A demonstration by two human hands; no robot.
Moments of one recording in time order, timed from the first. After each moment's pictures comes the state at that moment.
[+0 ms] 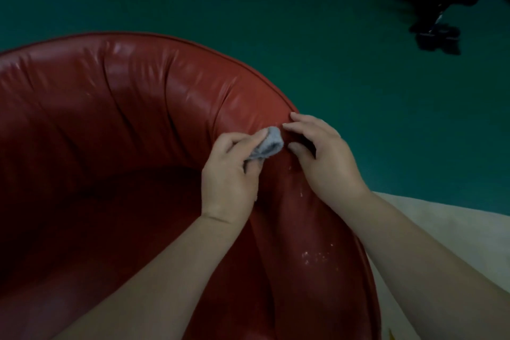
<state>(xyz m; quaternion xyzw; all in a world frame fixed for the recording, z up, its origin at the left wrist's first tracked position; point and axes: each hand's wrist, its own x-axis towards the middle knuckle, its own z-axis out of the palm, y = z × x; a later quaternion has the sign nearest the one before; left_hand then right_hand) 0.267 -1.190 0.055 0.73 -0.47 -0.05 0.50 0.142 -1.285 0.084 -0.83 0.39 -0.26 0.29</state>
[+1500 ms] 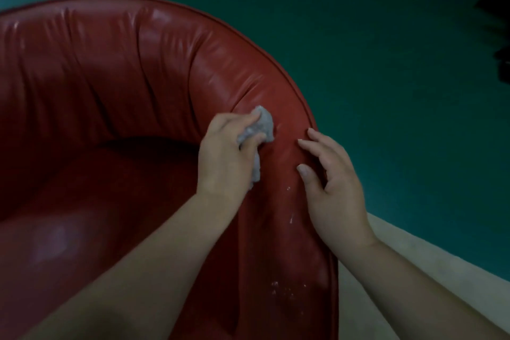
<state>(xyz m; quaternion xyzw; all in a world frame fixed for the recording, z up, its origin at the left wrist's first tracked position) 0.270 -1.224 0.083 0.82 -0.29 -0.10 0.49 0.131 -1.300 0.074 -0.83 0.33 -0.26 0.38</state>
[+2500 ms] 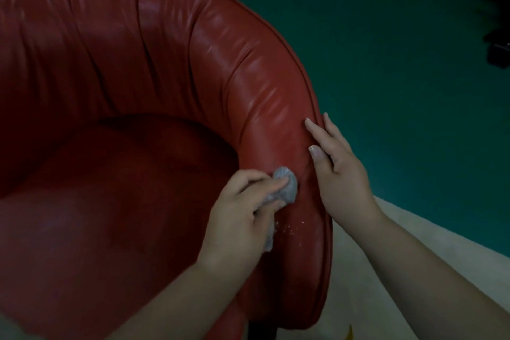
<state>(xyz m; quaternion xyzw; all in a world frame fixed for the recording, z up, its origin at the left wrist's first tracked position) 0.170 -1.125 0.069 0.75 -0.39 -0.18 0.51 0.092 -1.274 0.078 -0.80 0.36 -0.18 0.44</state>
